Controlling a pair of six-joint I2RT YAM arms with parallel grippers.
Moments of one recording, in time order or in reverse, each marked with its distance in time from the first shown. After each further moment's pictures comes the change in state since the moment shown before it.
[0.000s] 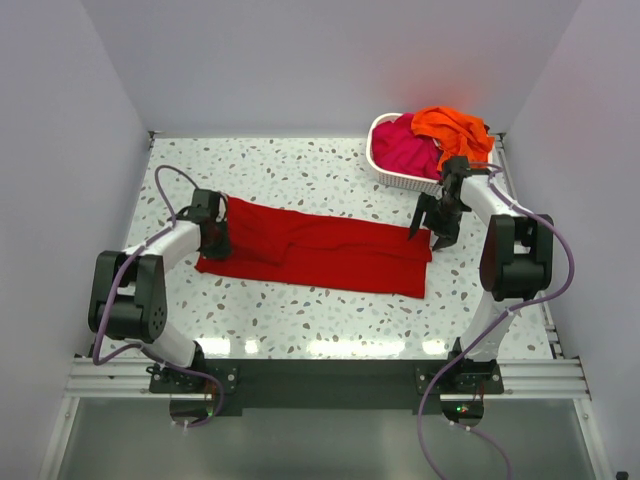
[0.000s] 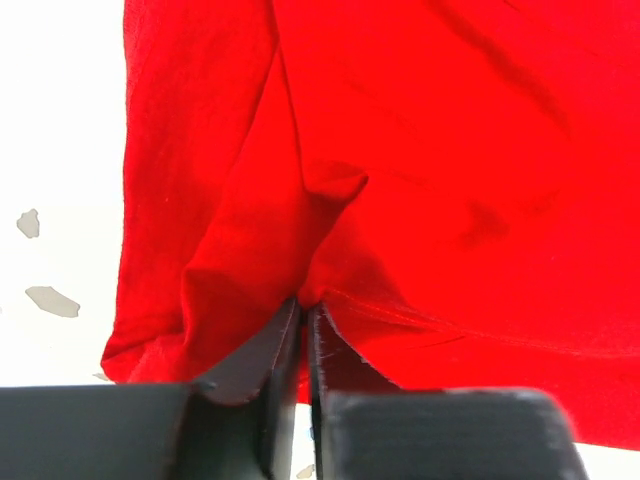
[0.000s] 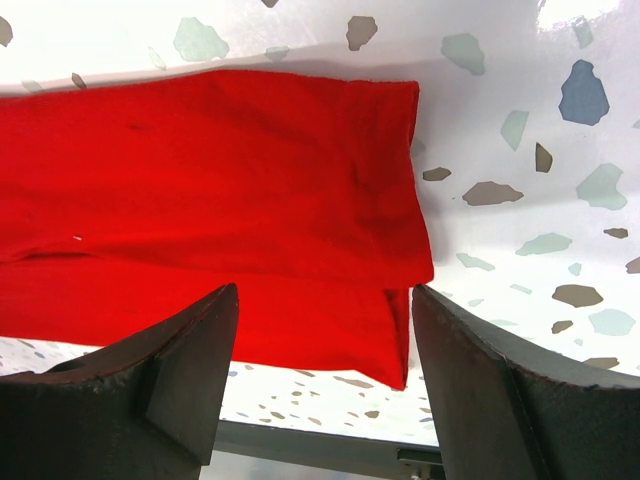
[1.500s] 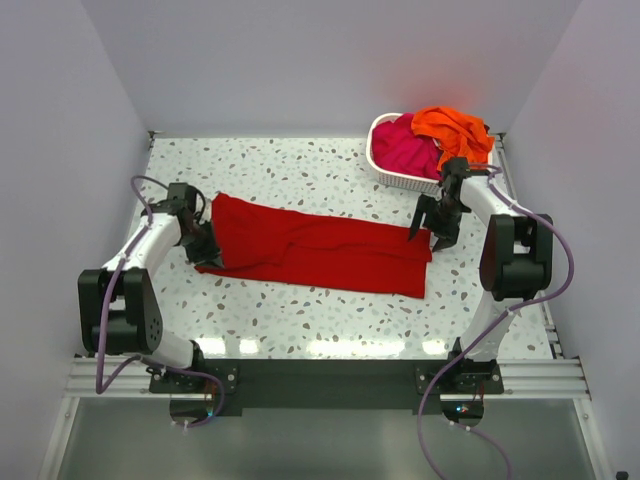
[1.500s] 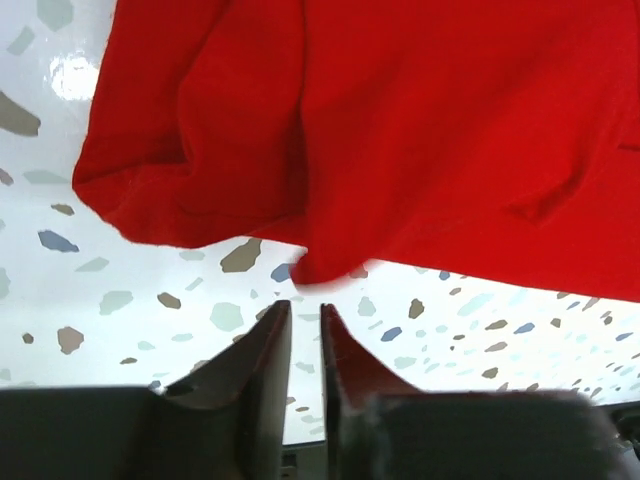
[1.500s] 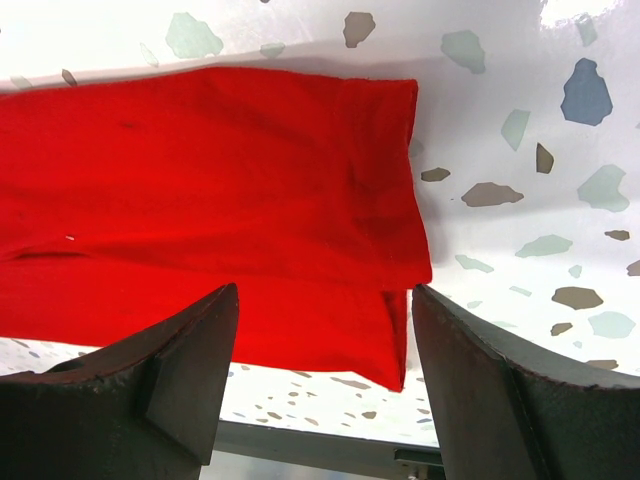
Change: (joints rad) left arm 0.121 -0.087 0.127 -0.397 0.238 -0.083; right arm 0.000 0.002 -0.010 0.005 -0.001 -0.007
